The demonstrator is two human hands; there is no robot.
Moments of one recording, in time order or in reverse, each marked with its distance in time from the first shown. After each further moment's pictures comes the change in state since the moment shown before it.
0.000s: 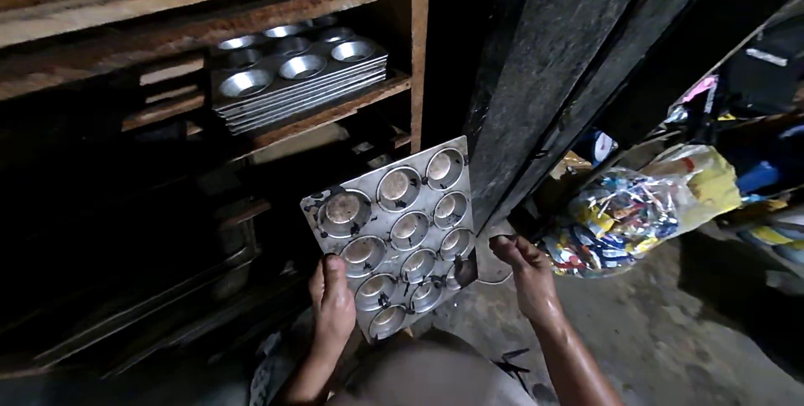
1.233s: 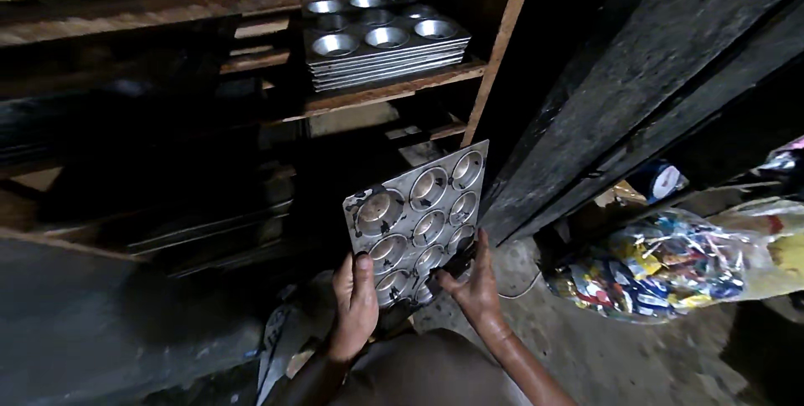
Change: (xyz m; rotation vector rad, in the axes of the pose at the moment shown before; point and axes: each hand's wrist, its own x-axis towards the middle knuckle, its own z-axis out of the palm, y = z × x) left_hand -0.033 0.011 -0.024 0.101 0.097 0.168; right_hand -0.048 0.027 0.091 -0.492 -0.260 -0.057
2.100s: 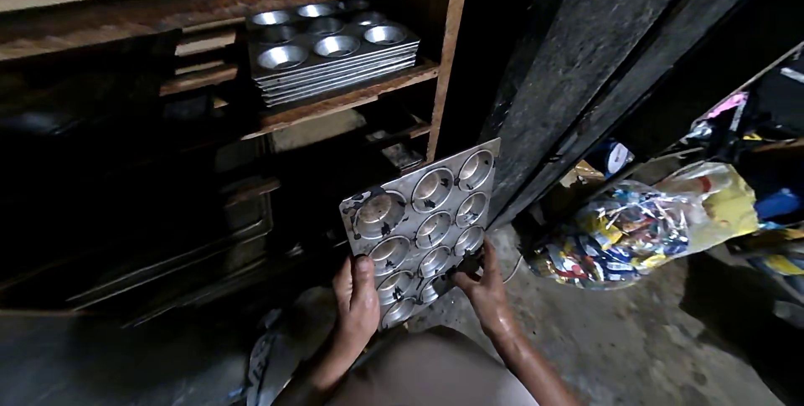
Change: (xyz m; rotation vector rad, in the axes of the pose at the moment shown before) left_hand 0.003 -0.003 0.026 -0.106 -0.117 0.006; right_hand -0.008 0.014 -0.036 0.366 0.064 0.248
